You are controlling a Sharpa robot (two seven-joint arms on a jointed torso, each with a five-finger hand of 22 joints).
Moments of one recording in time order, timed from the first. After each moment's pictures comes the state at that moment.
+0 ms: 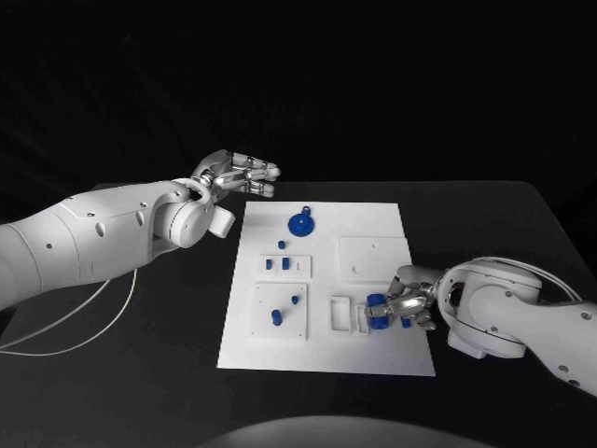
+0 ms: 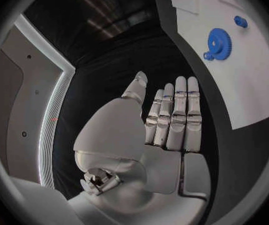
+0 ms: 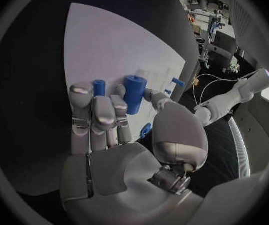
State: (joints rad) left arm 1.27 -0.72 -0.15 1.15 -0.17 -0.19 0.32; left_hand 1.36 0.00 -0.01 -0.02 0.08 1.03 0.14 0.06 0.06 1.18 0.11 0.06 0.06 1.26 0.08 0.07 0.12 0.06 1.09 0.07 0.17 0.14; right arm 0.89 -0.88 0.18 1.73 -1.28 0.11 -0.66; right_hand 0.89 -0.15 0.35 0.09 0.64 1.10 0.02 0.10 1.27 1.29 -0.05 1.02 1.22 1.47 -0.11 1.08 1.20 0.08 1.47 -0.13 0.68 1.31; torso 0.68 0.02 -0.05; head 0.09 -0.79
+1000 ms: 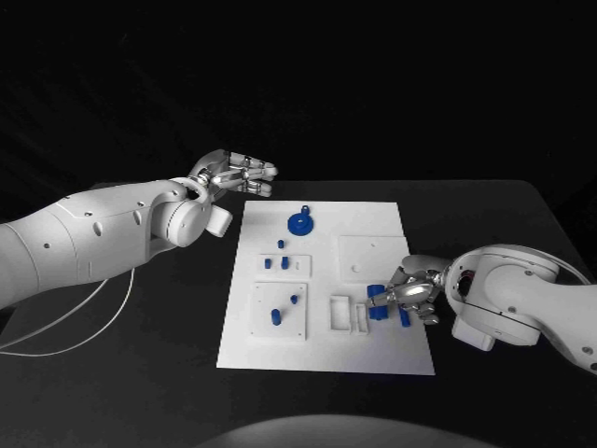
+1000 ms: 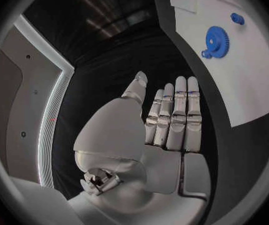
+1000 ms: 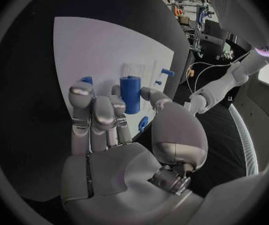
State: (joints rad) left arm 1.27 -0.72 -0.15 1.14 -0.17 -0.18 0.31; left_hand 1.36 0.00 -0.01 -0.02 0.08 1.03 0.14 0.06 0.06 1.18 0.11 0.06 0.06 1.26 0.08 0.07 0.12 0.06 1.09 0.07 0.17 0.14; right arm 0.95 -0.92 0.18 1.78 -1.11 0.09 -0.69; right_hand 0.91 -0.13 0.37 0.02 0.70 1.07 0.03 0.06 0.99 1.28 -0.05 1.02 1.22 1.47 -0.11 1.08 1.21 0.08 1.47 -0.12 0.69 1.31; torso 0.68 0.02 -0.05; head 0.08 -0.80
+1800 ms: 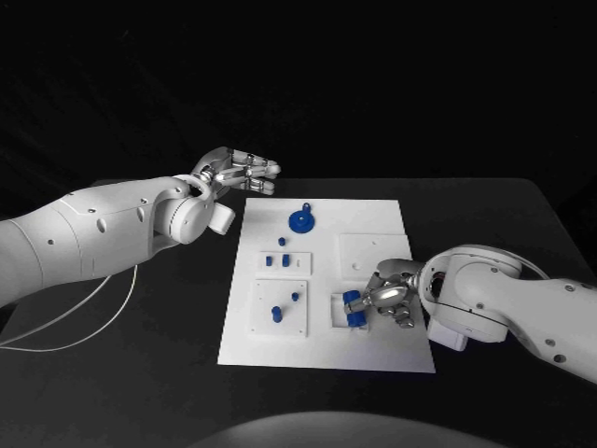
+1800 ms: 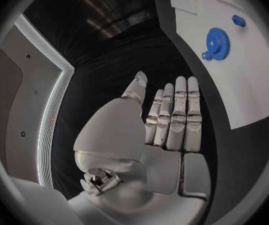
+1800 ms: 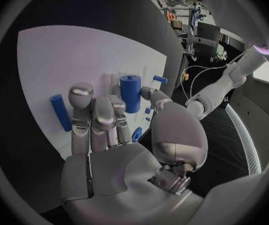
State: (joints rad) left arm 1.27 -0.71 -0.15 1.14 -0.17 -0.18 0.31; left_hand 1.36 0.00 -0.01 -0.02 0.08 1.03 0.14 0.06 0.06 1.18 0.11 0.06 0.06 1.26 0.08 0.07 0.12 0.06 1.09 0.07 0.17 0.14; right arm 0.97 -0.81 0.13 1.74 -1.06 0.10 -0.70; right_hand 0.91 -0.14 0.36 0.00 0.70 1.07 0.03 0.06 0.97 1.28 -0.05 1.01 1.21 1.47 -0.11 1.09 1.21 0.08 1.47 -0.12 0.69 1.31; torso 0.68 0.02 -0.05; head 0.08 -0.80
